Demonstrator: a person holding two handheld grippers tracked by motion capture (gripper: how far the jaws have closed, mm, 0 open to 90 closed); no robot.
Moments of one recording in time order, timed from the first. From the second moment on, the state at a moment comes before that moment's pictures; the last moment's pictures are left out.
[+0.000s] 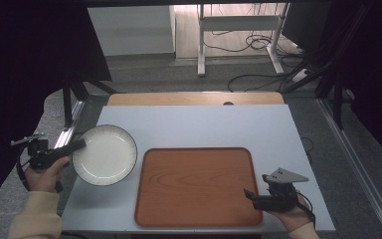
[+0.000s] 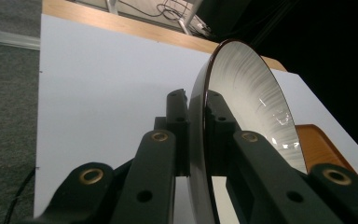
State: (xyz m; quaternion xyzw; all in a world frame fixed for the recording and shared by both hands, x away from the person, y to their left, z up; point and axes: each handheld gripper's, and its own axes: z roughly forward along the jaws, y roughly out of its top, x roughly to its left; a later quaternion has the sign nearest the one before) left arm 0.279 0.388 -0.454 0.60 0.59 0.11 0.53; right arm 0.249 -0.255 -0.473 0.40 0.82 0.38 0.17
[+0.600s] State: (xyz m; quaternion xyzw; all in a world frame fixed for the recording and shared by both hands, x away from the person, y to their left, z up) left arm 0.284 0.361 -0.451 0.61 0.57 0.10 0.54; right arm 0.249 -0.255 -0.473 0.40 0.82 0.38 0.17
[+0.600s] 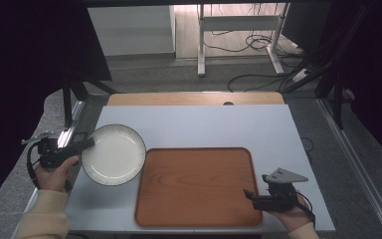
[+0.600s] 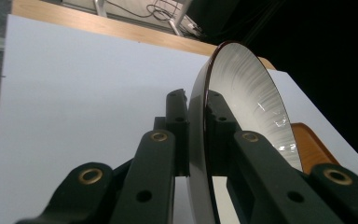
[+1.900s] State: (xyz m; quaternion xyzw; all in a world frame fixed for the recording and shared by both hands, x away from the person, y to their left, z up) left arm 0.291 0.310 -0.440 0.63 0.53 0.09 0.55; right arm 0.249 -0.256 -0.473 0.40 0.82 0.38 0.18
